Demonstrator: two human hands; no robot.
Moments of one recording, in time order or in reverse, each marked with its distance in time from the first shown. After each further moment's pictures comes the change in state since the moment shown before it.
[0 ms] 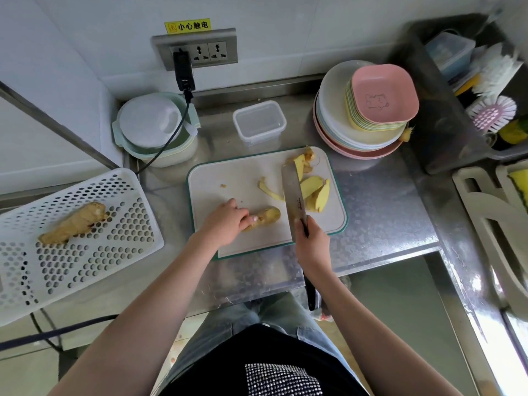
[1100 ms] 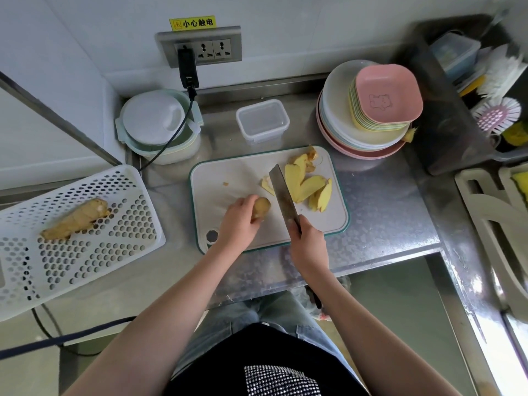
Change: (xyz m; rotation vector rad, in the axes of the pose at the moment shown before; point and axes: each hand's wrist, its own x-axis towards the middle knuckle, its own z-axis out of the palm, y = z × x) left_hand -0.004 0.029 0.022 -0.322 0.413 -0.026; right_hand 0.001 0.000 0.009 -0.275 -0.067 -0.048
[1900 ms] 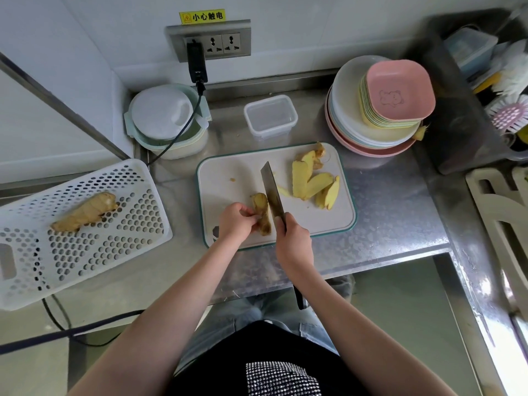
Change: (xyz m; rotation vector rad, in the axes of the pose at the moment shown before) left_hand 0.002 -0.010 0.002 -0.634 -0.012 -0.651; right_hand -0.012 -0.032 0.024 0.024 -0.044 0.021
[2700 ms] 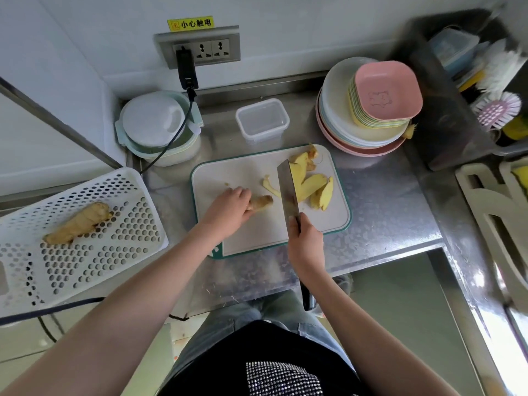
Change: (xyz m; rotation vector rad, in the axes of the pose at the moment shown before) left_hand 0.021 0.024 -0.031 1.139 -0.087 0.907; right_hand -0.001 0.008 -0.022 0.136 0.085 0.054
